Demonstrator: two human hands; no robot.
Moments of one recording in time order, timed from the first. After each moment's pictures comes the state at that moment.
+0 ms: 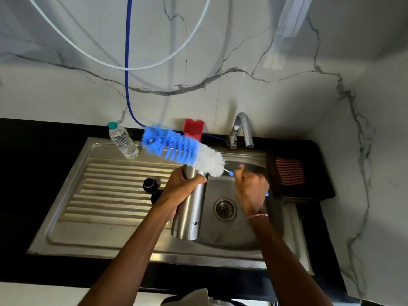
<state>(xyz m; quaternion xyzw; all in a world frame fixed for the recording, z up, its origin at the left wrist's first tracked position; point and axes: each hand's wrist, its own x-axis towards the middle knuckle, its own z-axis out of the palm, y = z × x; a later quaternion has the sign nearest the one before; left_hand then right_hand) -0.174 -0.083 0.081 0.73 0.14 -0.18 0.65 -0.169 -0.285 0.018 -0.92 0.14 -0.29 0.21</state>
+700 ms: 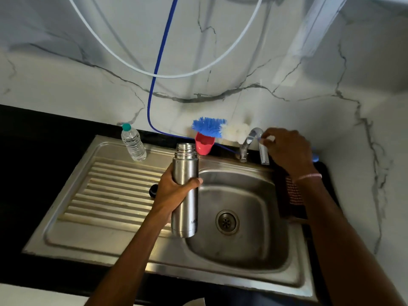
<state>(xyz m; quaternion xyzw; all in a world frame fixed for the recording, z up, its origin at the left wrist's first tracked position) -0.155 -0.037 0.071 0.71 0.15 -0.05 0.69 -0.069 -0.324 0.149 -0.99 0.03 -0.08 0.06</state>
